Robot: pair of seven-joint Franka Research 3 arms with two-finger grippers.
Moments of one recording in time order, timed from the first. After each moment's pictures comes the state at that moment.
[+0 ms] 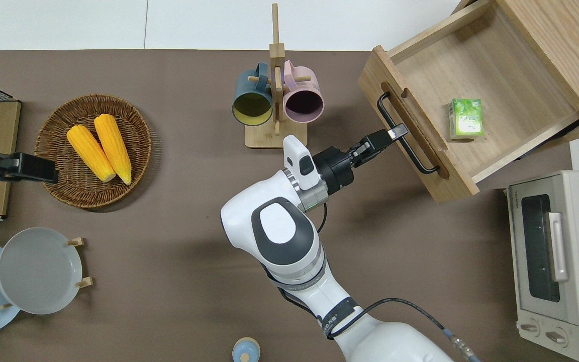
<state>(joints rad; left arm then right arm) -0.15 0.04 0.15 -1.49 -0.02 1.56 0.05 0.69 0.56 0.00 -1.54 -1.45 1.40 0.53</state>
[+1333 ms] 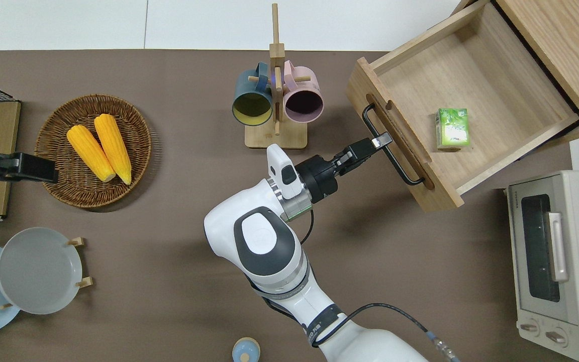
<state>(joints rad) -0.15 0.04 0.15 -1.49 -0.02 1.56 0.05 0.74 0.59 -0.01 -1.50 -1.42 1.36 0.52</state>
